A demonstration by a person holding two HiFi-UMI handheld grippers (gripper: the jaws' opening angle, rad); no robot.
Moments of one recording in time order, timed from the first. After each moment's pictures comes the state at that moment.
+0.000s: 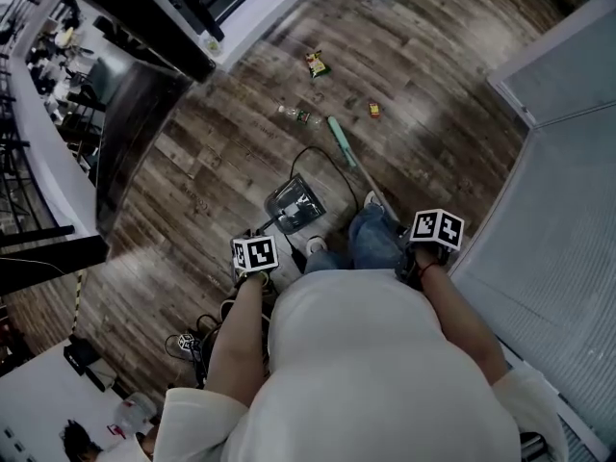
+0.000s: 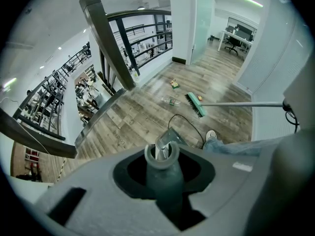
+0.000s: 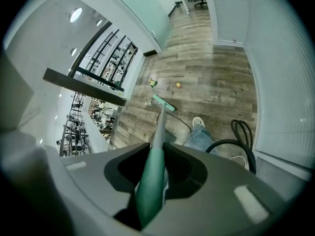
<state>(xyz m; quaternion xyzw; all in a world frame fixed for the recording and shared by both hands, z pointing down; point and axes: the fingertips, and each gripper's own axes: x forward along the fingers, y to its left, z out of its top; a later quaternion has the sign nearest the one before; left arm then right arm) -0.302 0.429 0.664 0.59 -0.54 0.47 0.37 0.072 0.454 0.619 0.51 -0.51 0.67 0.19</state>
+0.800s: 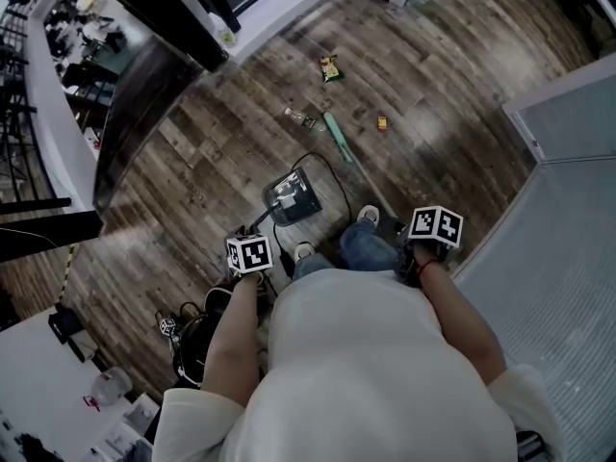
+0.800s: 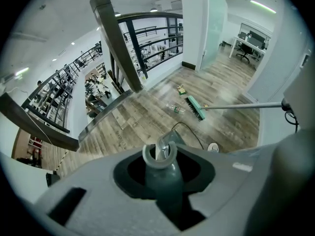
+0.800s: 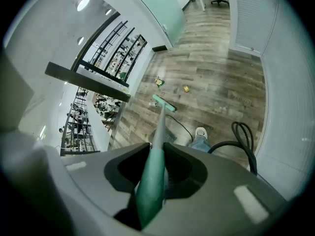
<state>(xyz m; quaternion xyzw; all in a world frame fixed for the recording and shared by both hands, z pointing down) -0.271 0.380 0.648 0.55 -0.59 0.44 0.38 0.110 0.355 0.615 0.46 -0.55 0.66 0.23</state>
